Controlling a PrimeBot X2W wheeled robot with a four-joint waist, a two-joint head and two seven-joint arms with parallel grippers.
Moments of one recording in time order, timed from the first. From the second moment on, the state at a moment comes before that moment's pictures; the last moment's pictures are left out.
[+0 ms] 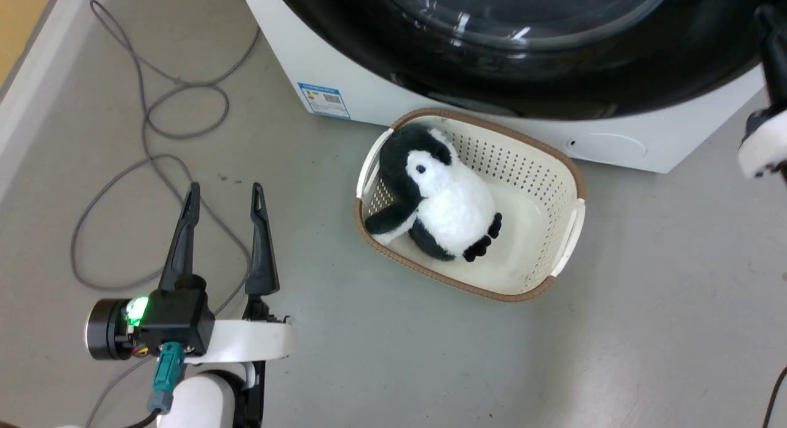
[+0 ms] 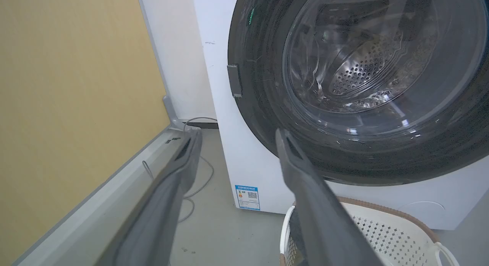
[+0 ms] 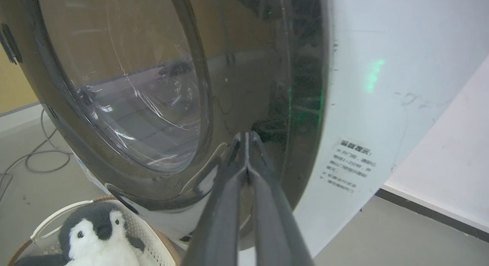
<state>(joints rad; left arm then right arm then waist) -0.16 0.07 -0.10 -0.08 -0.04 0.15 -0.26 -0.87 -0.45 0.17 0.69 0.21 0.13 -0.26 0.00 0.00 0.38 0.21</state>
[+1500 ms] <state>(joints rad) 0.03 0.09 -0.03 -0.01 -0.02 0.19 -0.26 -0.34 -0.16 0.06 0.30 0.10 0.13 -0.26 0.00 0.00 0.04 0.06</state>
